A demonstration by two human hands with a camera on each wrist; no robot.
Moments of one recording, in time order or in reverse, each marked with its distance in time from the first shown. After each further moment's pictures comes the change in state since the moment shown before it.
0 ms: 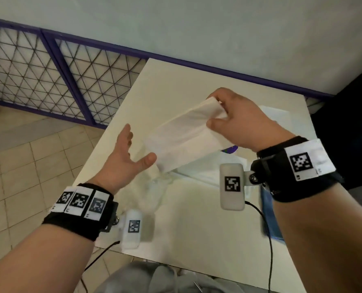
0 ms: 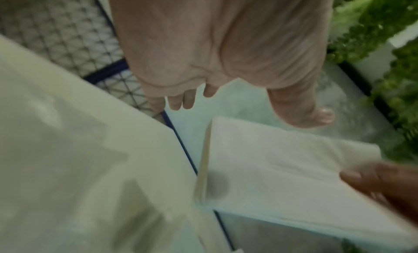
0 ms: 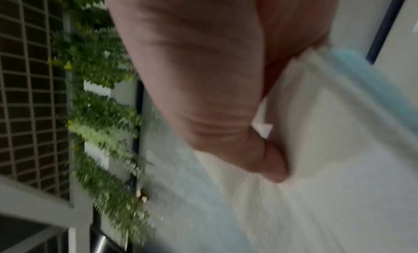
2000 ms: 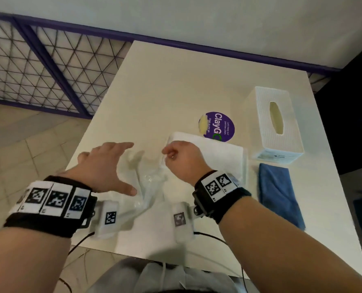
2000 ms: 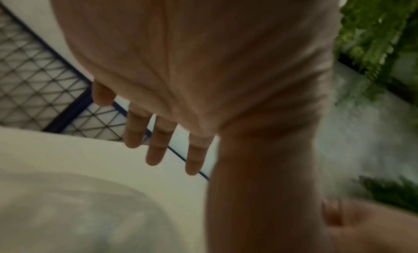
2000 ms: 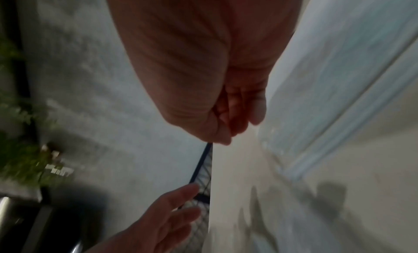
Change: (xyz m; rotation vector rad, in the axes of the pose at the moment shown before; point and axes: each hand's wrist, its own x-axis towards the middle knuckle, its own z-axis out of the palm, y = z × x) left_hand 0.013 0.007 -0.007 1.181 -0.272 -0.173; right_hand -0.002 0.049 0.142 0.243 -0.113 0.215
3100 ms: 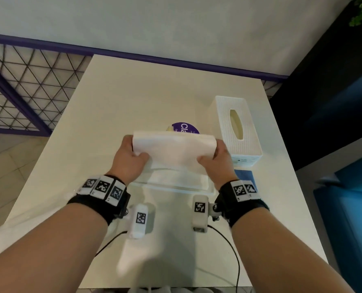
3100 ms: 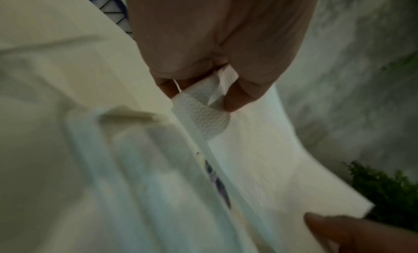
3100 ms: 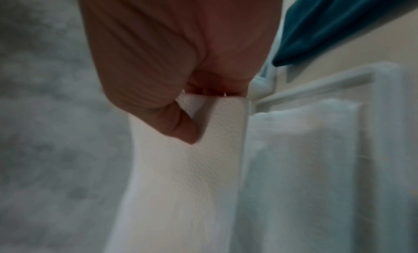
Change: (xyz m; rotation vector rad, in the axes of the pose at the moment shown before) left_hand 0.085 0.116 0.032 -1.021 0.314 0.121; right_hand -0.015 0.112 -0.083 0.553 0.471 0.288
